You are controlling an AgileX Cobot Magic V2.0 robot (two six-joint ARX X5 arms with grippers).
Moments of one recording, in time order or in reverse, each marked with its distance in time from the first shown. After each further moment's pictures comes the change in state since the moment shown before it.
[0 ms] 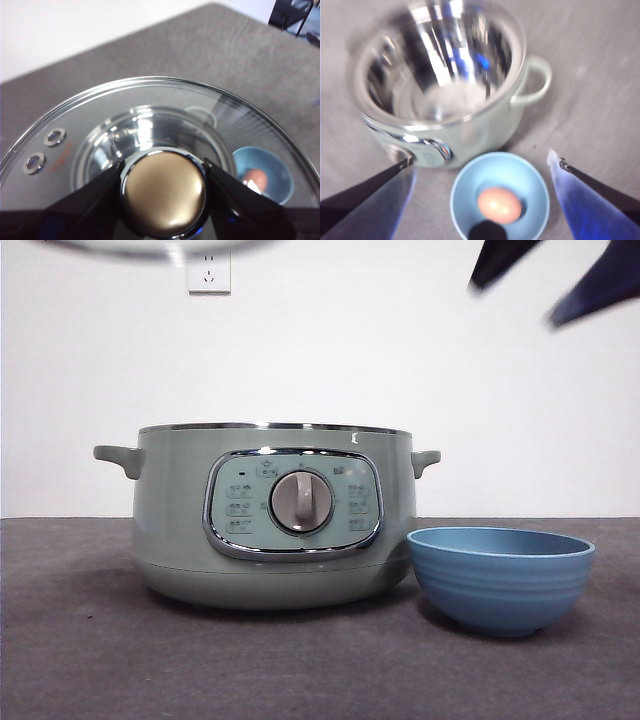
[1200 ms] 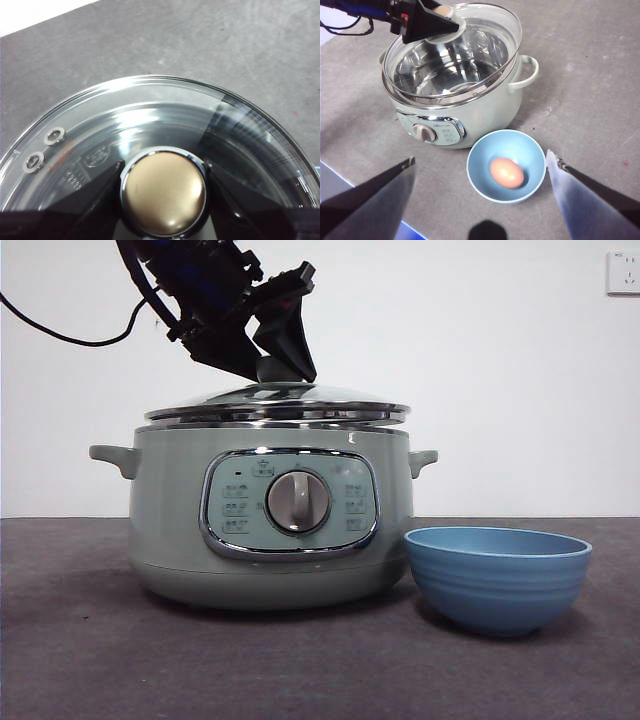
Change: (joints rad) left arm -0.026 0.470 -0.048 0.444 -0.020 0.000; right arm 0.000 -0.282 0.000 -0.235 0.000 0.071
